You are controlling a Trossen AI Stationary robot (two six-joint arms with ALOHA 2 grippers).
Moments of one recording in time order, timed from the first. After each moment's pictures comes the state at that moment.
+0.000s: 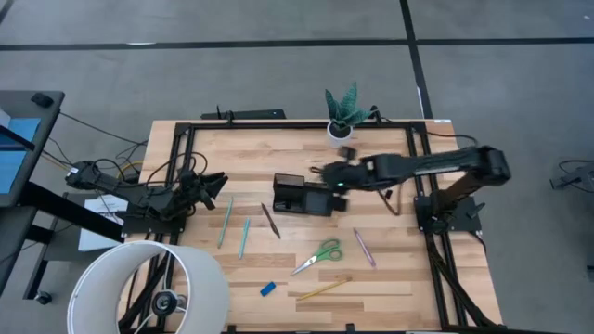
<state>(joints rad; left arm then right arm) -0.34 0.23 0.04 0.16 -0.95 -0.65 0.01 1.49 1.23 -0.85 0.38 0.02</state>
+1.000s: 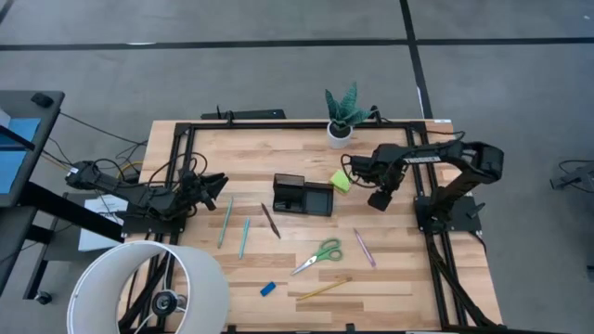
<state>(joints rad) -0.34 0.23 0.04 0.12 -0.95 -0.66 -0.37 1.56 0.83 -1.13 0.02 0.20</state>
